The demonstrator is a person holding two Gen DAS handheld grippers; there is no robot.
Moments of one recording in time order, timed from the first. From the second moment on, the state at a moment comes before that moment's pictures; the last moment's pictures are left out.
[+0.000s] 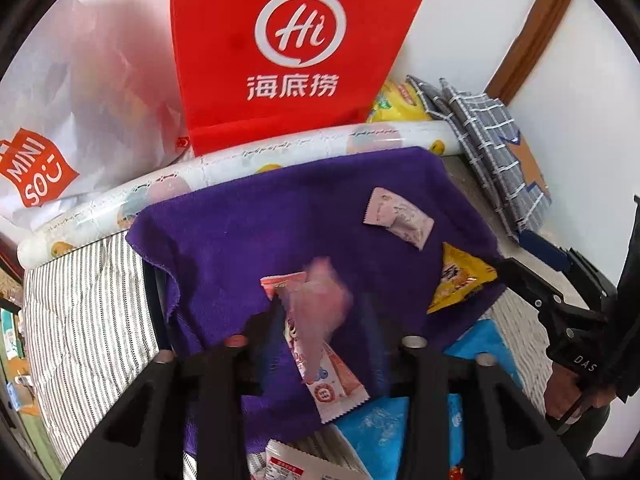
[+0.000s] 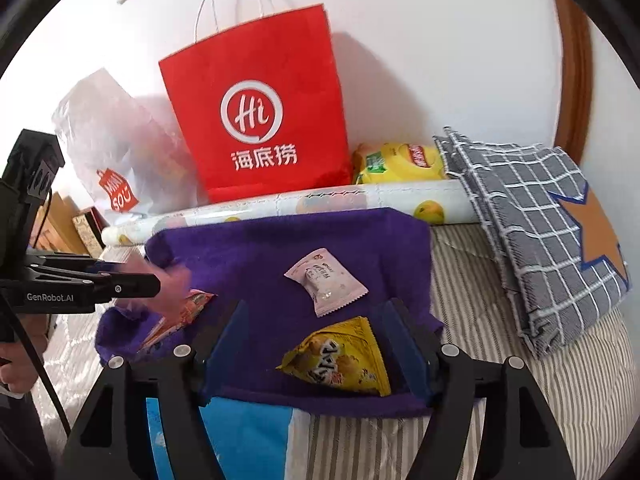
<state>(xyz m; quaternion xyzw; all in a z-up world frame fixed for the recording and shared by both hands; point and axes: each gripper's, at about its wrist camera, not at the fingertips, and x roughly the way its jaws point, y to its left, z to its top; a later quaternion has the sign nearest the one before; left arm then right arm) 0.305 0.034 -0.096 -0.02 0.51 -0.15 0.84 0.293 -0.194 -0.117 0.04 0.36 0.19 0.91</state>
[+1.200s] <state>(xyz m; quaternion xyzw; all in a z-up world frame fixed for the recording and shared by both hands) 0.250 0.015 -0.019 -0.01 0.45 -0.21 0.87 0.166 -0.201 -0.097 -0.01 0.38 0.06 0.92</state>
